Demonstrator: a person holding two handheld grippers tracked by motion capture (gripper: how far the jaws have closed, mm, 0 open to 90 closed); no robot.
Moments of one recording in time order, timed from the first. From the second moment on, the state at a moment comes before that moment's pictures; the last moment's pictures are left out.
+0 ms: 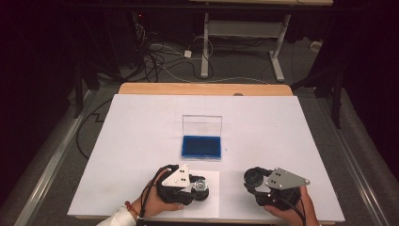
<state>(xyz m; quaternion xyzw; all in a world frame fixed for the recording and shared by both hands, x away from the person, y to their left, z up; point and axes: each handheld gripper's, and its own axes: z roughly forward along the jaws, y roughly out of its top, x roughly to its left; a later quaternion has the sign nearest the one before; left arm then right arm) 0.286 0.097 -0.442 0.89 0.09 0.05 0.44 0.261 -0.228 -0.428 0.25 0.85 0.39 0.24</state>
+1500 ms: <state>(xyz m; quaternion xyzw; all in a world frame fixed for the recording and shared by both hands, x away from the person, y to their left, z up) 0.293 0.097 -0.461 0.90 0.08 0.03 0.43 0.261 -0.227 -0.429 0.25 0.85 0.39 0.24</state>
